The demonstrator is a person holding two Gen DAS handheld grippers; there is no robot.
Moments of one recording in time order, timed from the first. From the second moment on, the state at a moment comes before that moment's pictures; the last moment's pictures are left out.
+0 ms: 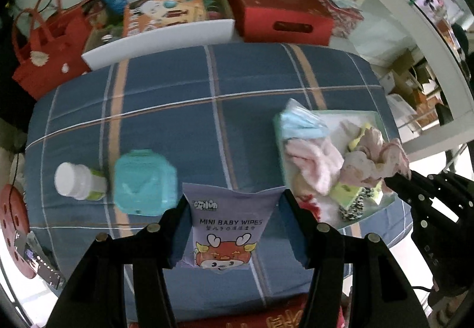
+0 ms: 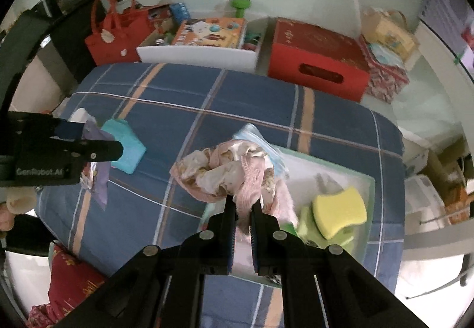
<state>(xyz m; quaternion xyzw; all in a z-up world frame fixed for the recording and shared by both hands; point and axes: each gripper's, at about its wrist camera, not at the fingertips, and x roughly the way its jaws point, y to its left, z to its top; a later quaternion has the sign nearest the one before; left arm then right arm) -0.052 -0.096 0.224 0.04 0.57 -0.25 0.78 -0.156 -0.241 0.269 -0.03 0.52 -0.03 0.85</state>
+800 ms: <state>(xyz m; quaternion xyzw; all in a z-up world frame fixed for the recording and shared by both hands) -0.073 -0.236 0.181 0.04 0.58 -0.31 0.75 -0.188 -0.371 0.205 0.04 0.56 -0.11 0.82</state>
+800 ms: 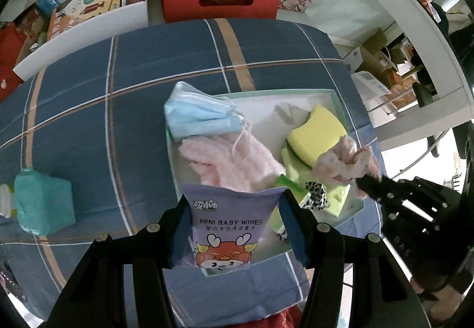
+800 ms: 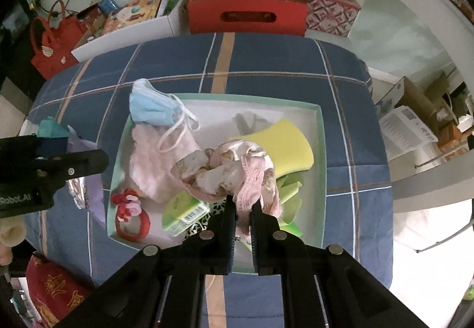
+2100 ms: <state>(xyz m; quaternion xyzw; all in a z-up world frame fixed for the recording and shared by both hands) -0.048 -0.218 0.169 0.01 0.58 -0.31 0.76 -0.183 -0.367 0.197 0.04 0.57 -0.13 0.81</state>
